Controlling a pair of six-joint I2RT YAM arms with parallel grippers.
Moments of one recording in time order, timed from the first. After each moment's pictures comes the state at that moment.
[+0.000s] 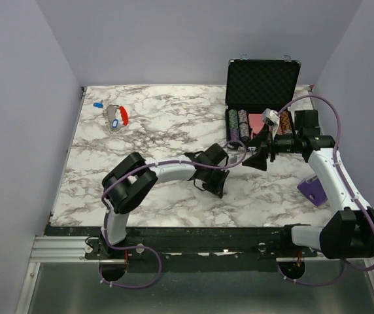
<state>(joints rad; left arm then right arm) -0.93 1.96 1.29 -0.35 0.39 -0.41 0.02 1.25 1.05 -0.66 -1.15 -0.60</state>
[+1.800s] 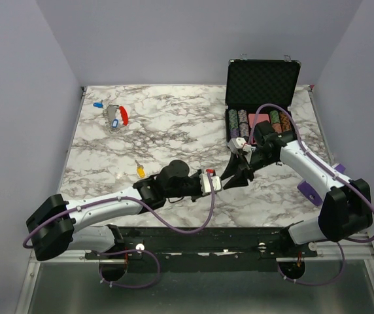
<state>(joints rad) -1.04 1.21 0.68 0.18 0.29 0.36 0.37 1.43 1.08 -1.07 -1.31 -1.27</state>
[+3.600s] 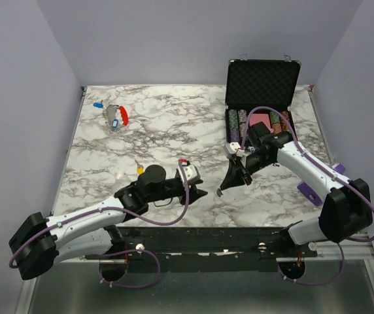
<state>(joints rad) -0.95 0.96 0.47 0.28 0.31 0.01 0.42 1.43 1.09 -1.07 -1.23 -1.25</state>
